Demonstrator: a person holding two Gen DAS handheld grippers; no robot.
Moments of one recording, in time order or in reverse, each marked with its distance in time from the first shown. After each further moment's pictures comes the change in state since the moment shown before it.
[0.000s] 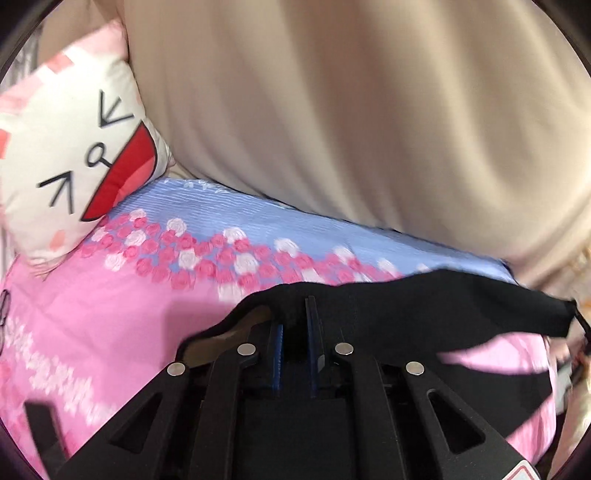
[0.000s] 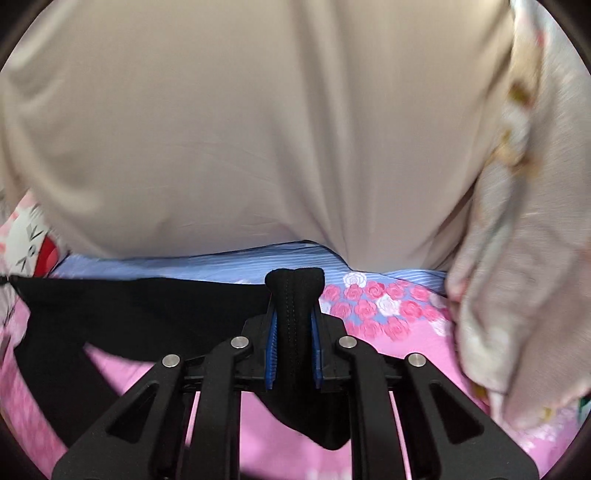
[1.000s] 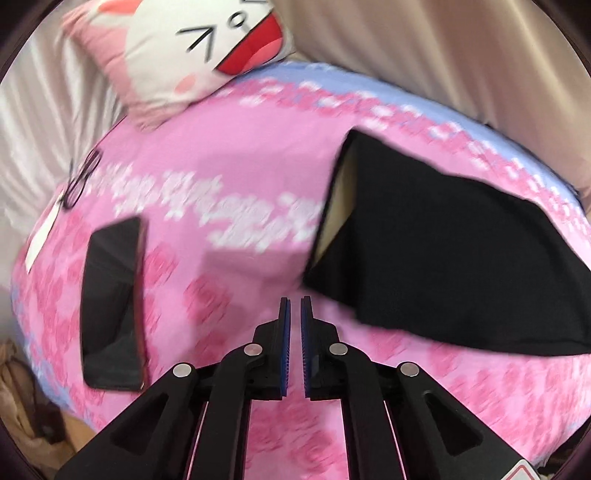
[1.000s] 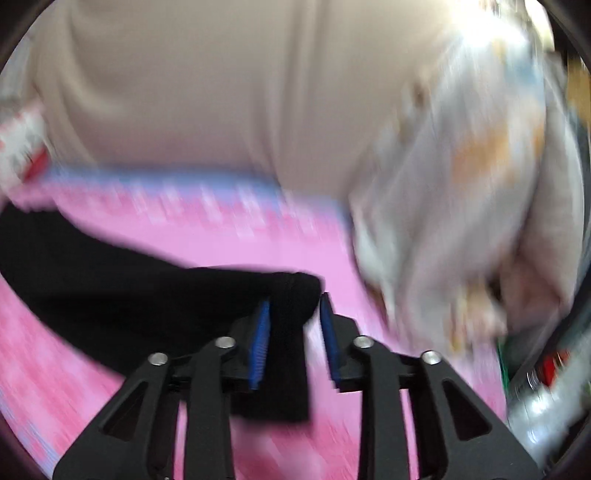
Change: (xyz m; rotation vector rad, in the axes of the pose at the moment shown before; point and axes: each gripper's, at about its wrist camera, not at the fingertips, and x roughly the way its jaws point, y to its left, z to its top) left arm -0.028 0.108 -0.163 -0.096 0.251 0.322; right arm -0.069 -0.063 -0.166 -0.118 0.239 -0.268
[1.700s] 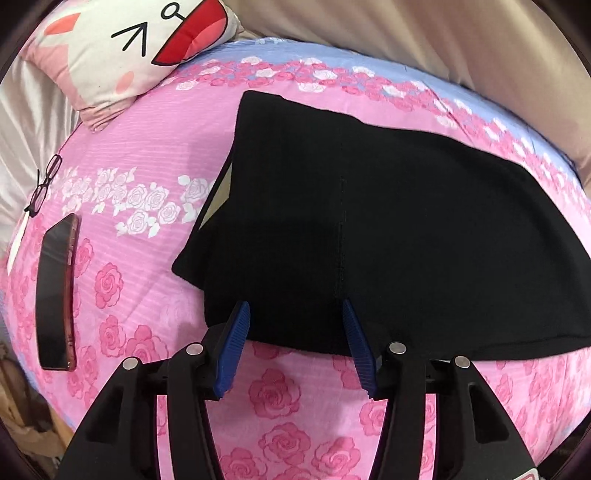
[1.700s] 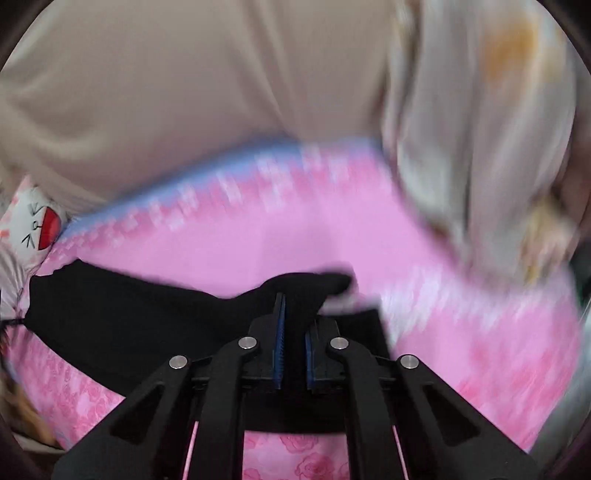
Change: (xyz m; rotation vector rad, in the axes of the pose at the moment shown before) left arm 0.026 -0.095 0.006 0.082 0.090 -0.005; right arm -0.018 0.026 0.069 0.138 -0.097 0.143
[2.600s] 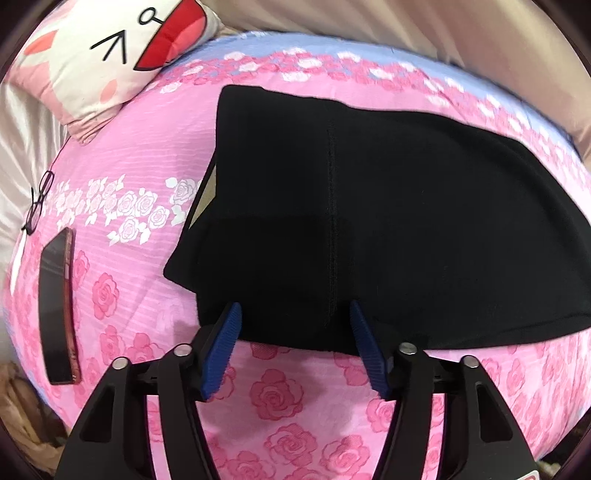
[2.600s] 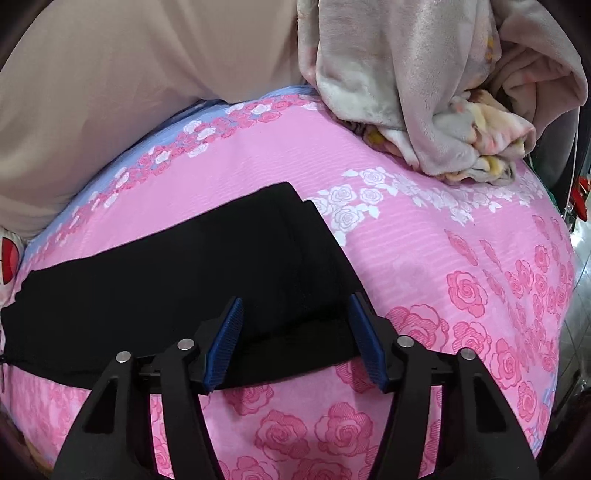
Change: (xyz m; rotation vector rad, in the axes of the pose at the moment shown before) left arm 0.007 -0.005 0.005 0.083 0.047 0.021; right arm 0.054 -0.025 -0.069 0.327 0.194 -0.072
